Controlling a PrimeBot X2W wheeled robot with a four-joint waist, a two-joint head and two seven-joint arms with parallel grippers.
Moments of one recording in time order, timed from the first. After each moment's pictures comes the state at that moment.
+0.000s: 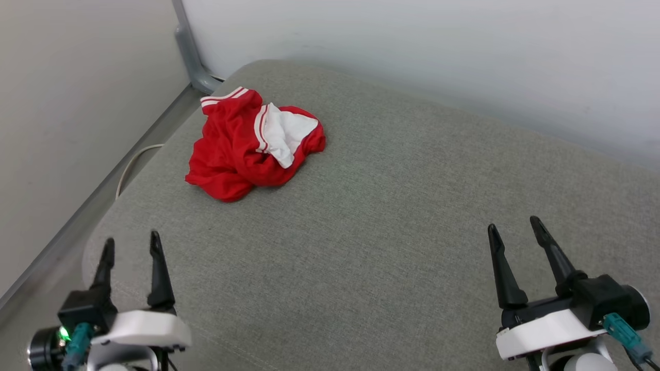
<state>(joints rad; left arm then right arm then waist) -0.03 0.05 0.14 0.12 -0.10 0.00 -0.26 -0.03 -0.05 0.04 0.07 0.07 0.13 -0.26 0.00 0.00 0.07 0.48</state>
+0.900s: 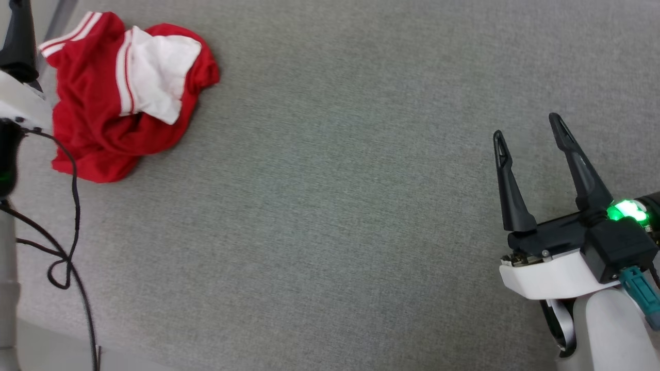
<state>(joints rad) -0.78 0.48 0.04 0.40 -0.51 -0.13 0.02 -0.23 -0.05 0.06 -0.11 -0.12 0.13 -0.26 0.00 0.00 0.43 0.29</state>
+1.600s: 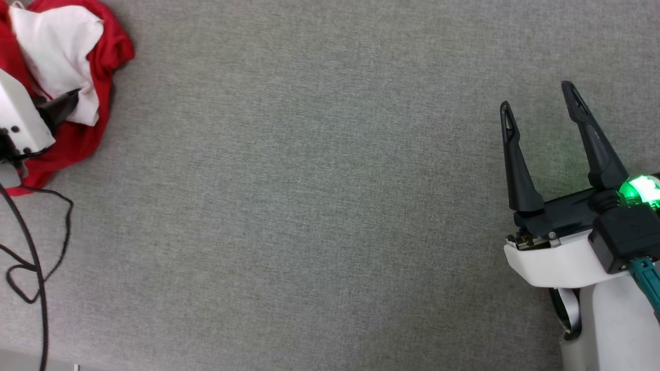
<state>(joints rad) -0.92 0.65 -0.29 0.70 -0.91 -0.13 0.67 -0.29 -0.05 0.06 -0.16 -0.17 0.13 -0.26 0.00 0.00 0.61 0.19</state>
